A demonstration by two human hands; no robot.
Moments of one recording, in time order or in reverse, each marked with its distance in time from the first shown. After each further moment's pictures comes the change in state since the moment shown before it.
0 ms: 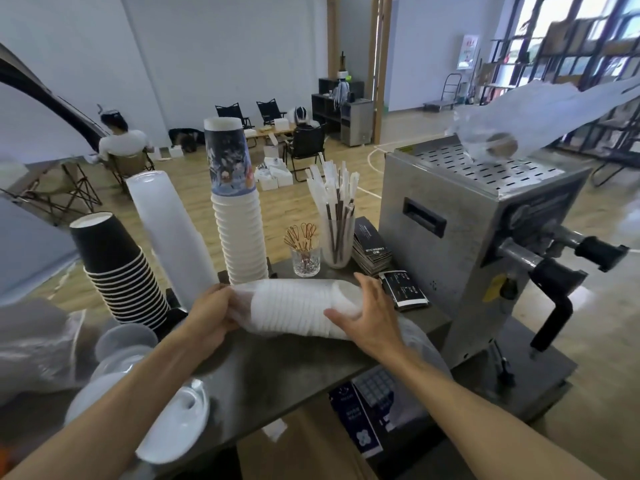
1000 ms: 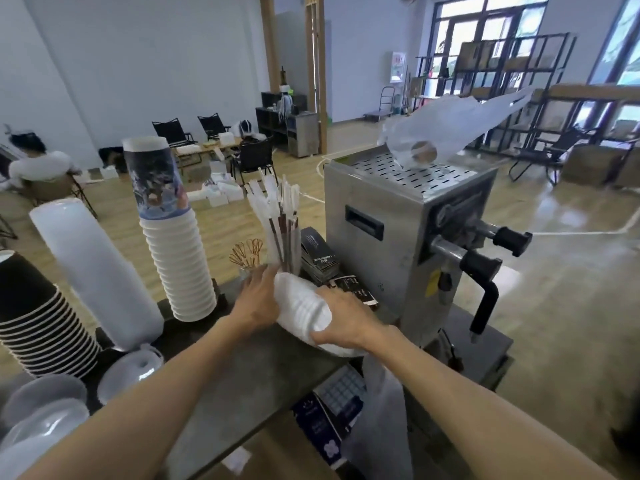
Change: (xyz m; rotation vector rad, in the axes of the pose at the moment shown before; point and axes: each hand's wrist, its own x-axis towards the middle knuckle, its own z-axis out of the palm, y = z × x) left_hand 0.033 -0.001 0.142 1.154 -0.321 0.613; right_hand 0.013 -0.001 -0.065 -0.299 -0.382 0.052
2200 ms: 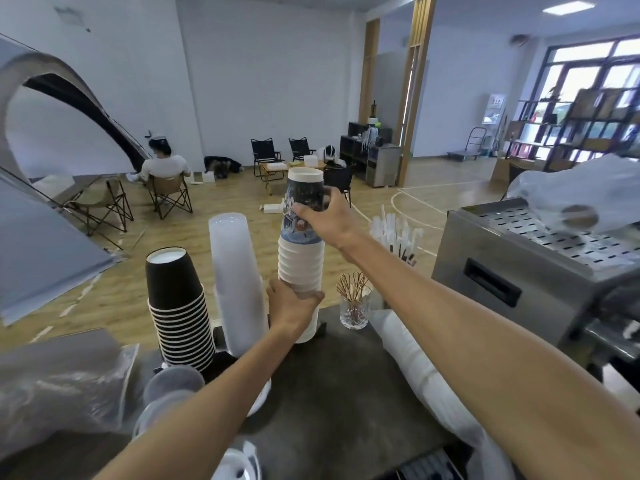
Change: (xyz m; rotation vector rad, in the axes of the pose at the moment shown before) left_hand -0.015 -0.092 -0.083 -0.641 0.545 -0.476; right_hand 0.145 -0.263 -0.095 0.759 0.269 -0.198
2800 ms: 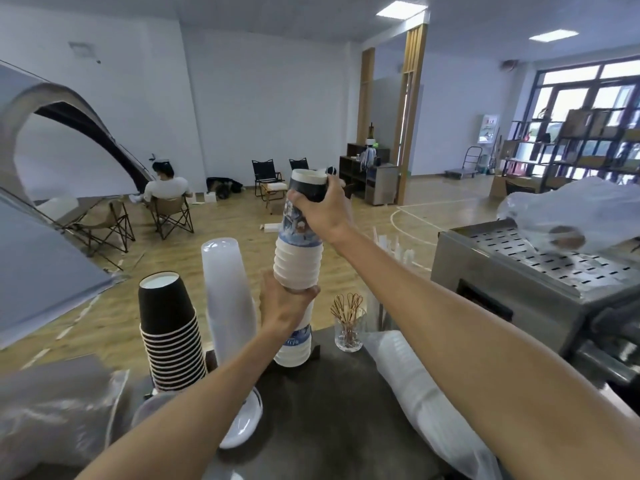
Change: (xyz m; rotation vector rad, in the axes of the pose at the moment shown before) left_hand 0.017 0.038 -0.008 -0.122 0.134 0.195; right_hand 0.019 -0.039 -0.023 -0.026 0.141 -0.146
